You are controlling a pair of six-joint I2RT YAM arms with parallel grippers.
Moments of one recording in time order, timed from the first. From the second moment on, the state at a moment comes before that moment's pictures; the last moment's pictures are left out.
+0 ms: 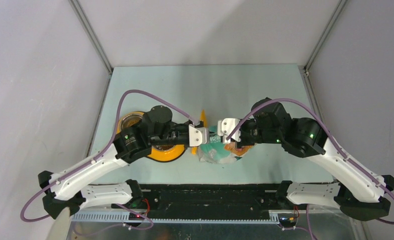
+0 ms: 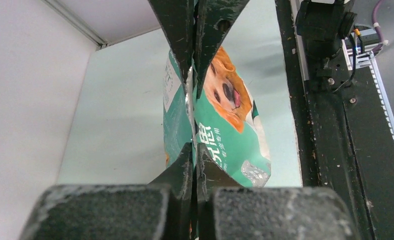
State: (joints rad) left arm -1.02 1.03 1.19 -0.42 0.36 0.53; right arm 1.01 1.07 1.49 -1.01 -0.13 -0.71
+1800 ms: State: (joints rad) left arm -0.31 0.69 0.81 -0.70 -0.73 -0.72; right arm -0.24 0.98 0.85 -0.46 -0.03 0.55
